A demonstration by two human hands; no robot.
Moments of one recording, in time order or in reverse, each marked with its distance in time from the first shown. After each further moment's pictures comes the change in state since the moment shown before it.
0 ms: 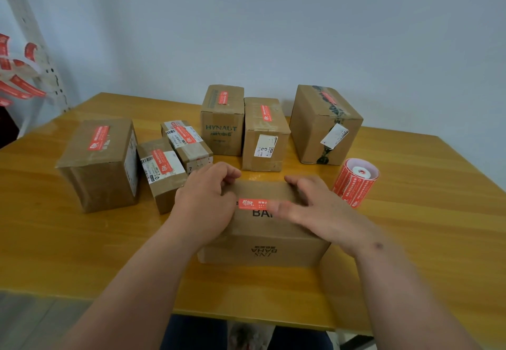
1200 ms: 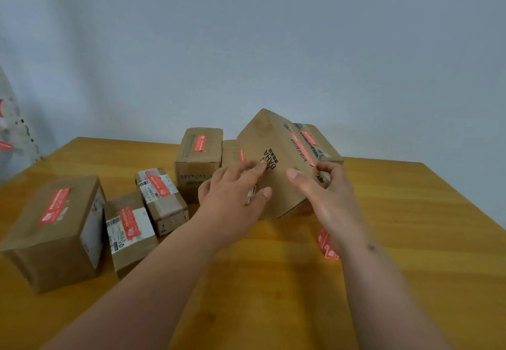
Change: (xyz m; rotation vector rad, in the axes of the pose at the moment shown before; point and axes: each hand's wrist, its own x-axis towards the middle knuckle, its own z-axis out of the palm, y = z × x) left_hand 0.097 0.057 0.026 0.231 -0.097 0.208; right_hand 0.069 0.016 -0.062 0.554 0.590 0.123
